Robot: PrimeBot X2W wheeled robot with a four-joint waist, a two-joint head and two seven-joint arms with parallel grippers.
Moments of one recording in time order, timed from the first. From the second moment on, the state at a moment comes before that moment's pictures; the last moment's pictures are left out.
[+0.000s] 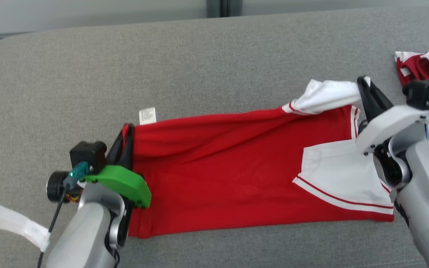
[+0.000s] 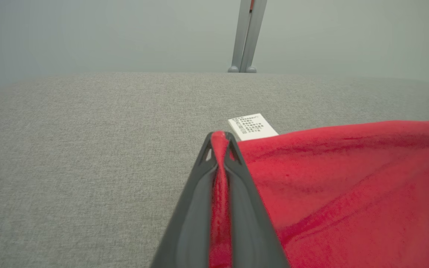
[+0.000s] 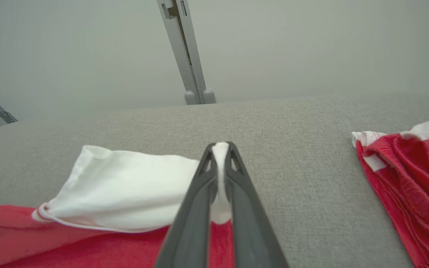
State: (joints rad) left arm -0.42 0.22 -0.43 0.39 -0.50 0.10 -0.12; right arm -0.61 -0.31 0.22 0.60 0.50 0.13 -0.10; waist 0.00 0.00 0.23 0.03
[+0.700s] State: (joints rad) left arm -0.14 0.22 -0.39 0.30 -0.60 0.16 -0.18; right arm -0.15 -0.11 -0.02 0.25 0.39 0.13 -0.01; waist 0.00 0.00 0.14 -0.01
